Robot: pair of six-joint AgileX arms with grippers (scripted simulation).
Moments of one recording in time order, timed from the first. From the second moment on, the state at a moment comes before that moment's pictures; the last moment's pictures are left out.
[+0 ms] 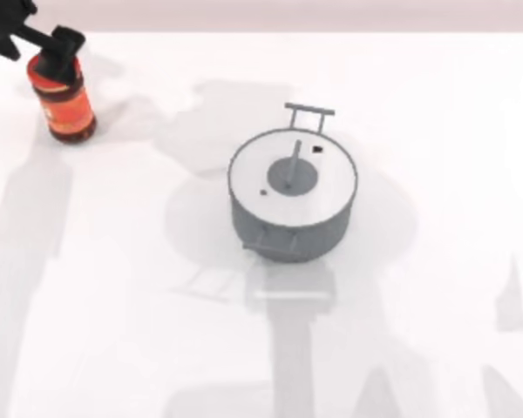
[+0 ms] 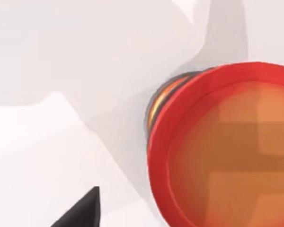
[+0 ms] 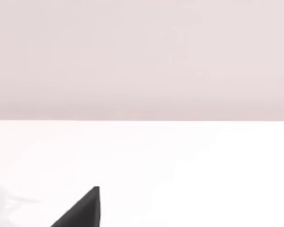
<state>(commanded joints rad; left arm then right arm) 0.02 2.50 2.49 -1.30 0.19 0.58 0.00 0.00 0.00 0.00 0.00 0.00</state>
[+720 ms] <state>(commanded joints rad) 0.01 2.57 2.51 -1.26 0.18 0.59 0.00 0.00 0.00 0.00 0.00 0.00</state>
